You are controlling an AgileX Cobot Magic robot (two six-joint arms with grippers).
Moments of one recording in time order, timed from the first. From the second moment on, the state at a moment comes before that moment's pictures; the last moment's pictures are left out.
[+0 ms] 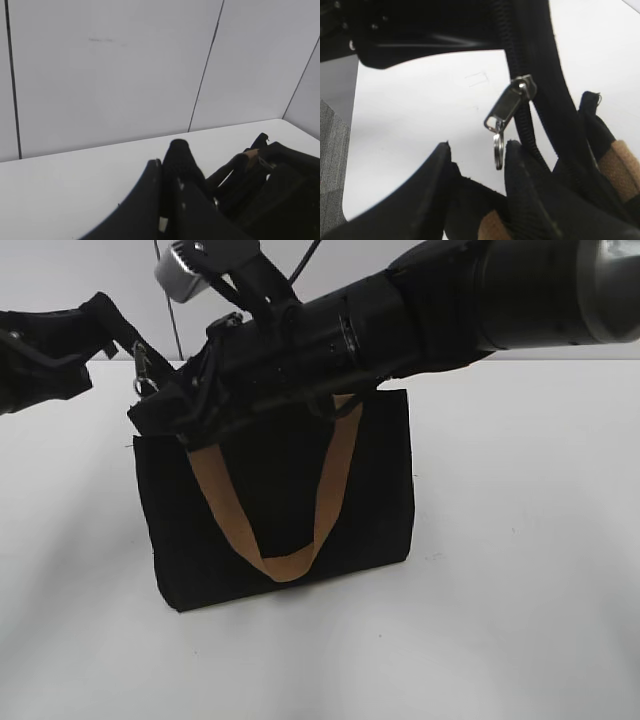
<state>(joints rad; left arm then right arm) -0.33 1.24 -0.48 0.33 -0.61 -0.31 0.62 1.90 -1.30 1.49 0.58 -1.70</state>
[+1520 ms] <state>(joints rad) -0.31 1.24 -0.48 0.34 -0.21 -0.31 0.62 1.86 -1.30 1.44 0.60 -1.37</state>
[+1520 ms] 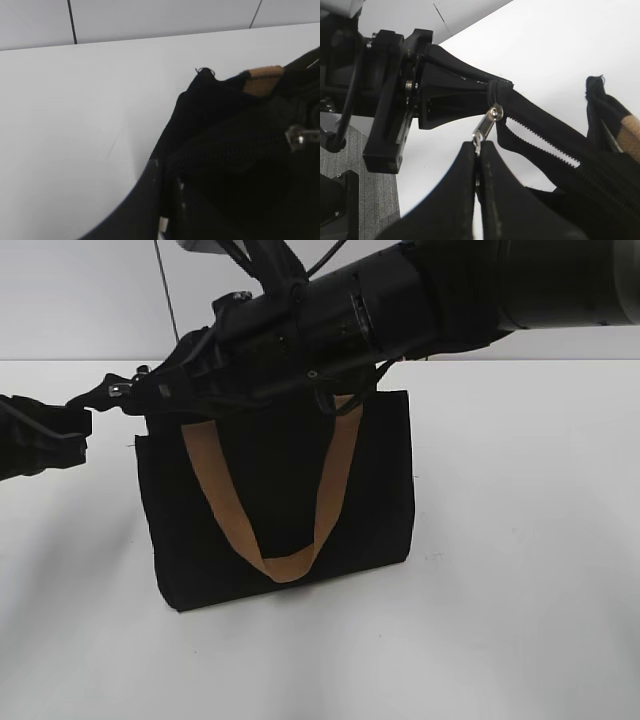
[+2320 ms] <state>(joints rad) -0.31 1.24 -0.48 0.33 -0.07 -0.31 0.58 1.86 -1.30 1.26 0.56 -1.26</state>
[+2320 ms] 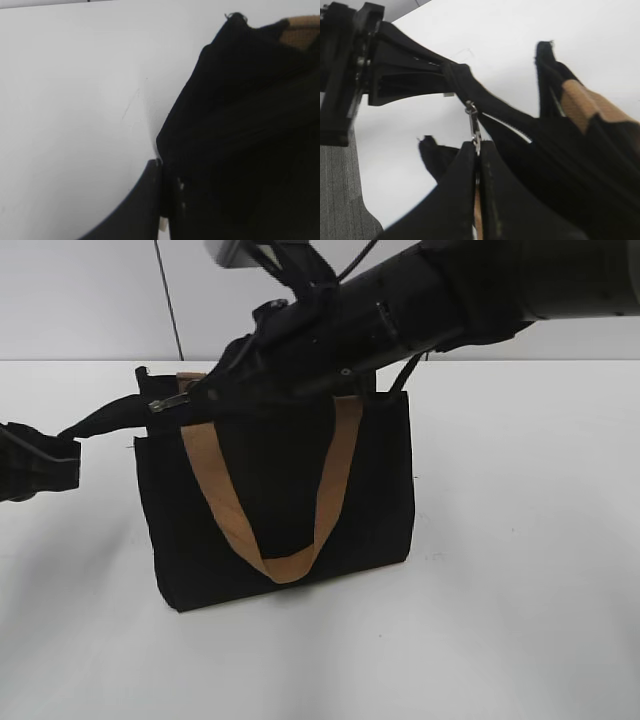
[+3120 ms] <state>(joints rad) -0.31 1.24 -0.48 0.32 -0.06 -0.31 0.26 1.86 -1.30 1.23 0.89 -1.14</state>
